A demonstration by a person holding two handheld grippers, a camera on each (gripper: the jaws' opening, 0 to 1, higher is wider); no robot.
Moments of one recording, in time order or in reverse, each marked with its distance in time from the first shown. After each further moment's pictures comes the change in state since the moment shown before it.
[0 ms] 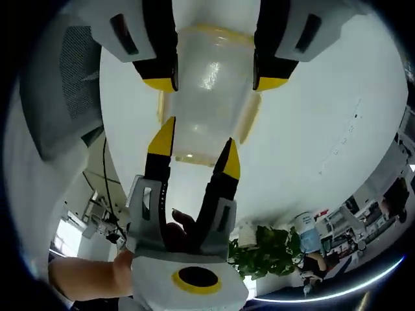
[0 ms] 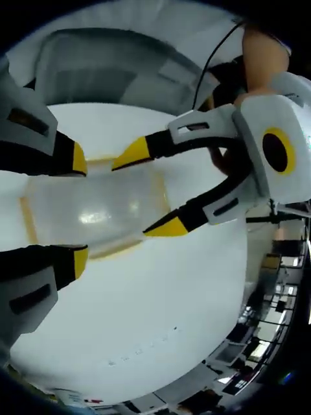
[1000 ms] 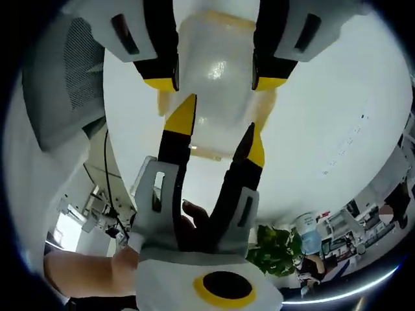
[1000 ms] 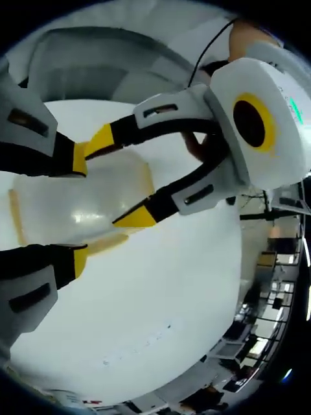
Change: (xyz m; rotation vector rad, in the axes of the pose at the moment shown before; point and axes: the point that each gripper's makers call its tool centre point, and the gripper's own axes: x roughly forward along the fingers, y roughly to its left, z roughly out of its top) left arm 0.010 -0.011 0.006 -0.028 -0.009 -0.020; right arm 0.002 -0.012 0.015 0.013 -0.040 -0.011
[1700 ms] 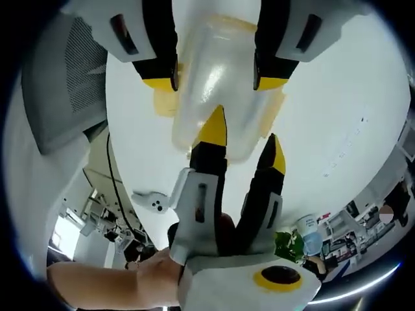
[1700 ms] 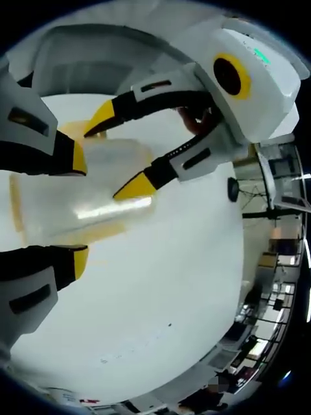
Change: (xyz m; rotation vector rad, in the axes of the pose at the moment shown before) left arm -0.002 -0.010 -0.007 -0.001 0.029 0.021; right arm 0.006 -0.013 -0.004 -0.024 0.029 0.004
